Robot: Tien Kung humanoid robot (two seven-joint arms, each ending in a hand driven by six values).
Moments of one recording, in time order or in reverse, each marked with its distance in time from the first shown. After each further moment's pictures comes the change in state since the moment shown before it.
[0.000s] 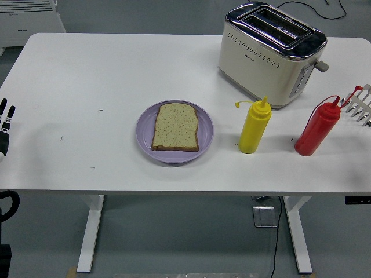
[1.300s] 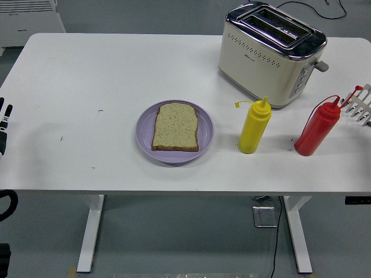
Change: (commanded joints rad) left arm -0.005 0.000 -0.011 -0.001 0.001 -0.001 -0.001; right arm 0.111 0.081 0.122 -0.085 0.331 0.014 -0.235
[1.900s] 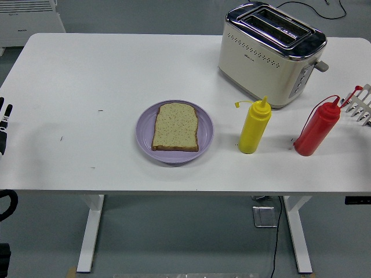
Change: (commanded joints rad) left arm 0.000 0.000 0.001 0.000 0.002 0.000 0.000; right arm 0.003 0.003 0.010 -0.004 -0.027 0.002 -0.039
